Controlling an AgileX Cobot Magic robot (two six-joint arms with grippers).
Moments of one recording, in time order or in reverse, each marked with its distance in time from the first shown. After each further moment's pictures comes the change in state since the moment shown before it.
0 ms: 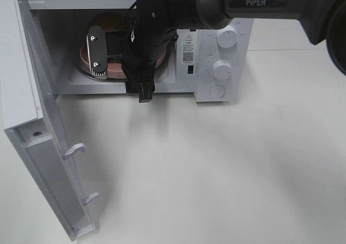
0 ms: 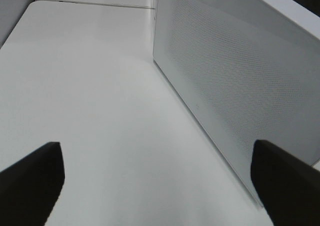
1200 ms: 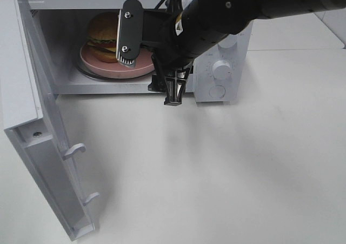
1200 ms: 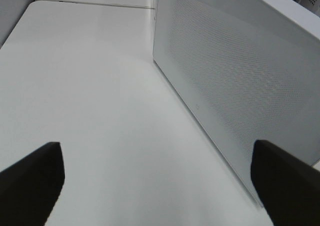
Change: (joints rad) left arm 0.000 0.000 0.000 0.000 0.000 0.000; right arm 0.000 -0.441 0.533 -0.086 -0.202 0.280
